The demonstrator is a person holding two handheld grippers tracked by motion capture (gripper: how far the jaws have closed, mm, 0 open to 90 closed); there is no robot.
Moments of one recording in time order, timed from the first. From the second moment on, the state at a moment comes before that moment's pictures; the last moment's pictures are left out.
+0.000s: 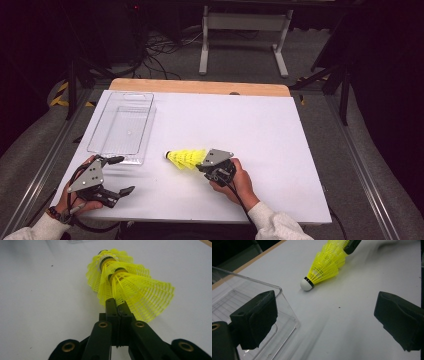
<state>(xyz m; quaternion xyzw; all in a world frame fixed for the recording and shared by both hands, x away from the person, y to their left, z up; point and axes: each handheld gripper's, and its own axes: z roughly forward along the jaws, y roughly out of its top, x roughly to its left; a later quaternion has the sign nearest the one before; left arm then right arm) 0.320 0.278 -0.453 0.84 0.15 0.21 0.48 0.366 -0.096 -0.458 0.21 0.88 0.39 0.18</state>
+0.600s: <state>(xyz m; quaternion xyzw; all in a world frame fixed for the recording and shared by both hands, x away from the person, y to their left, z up) 0.319 0.278 -0.453 0.84 0.14 0.21 0.49 0.374 -0.085 -0.472 0.19 0.89 0.38 0.16</state>
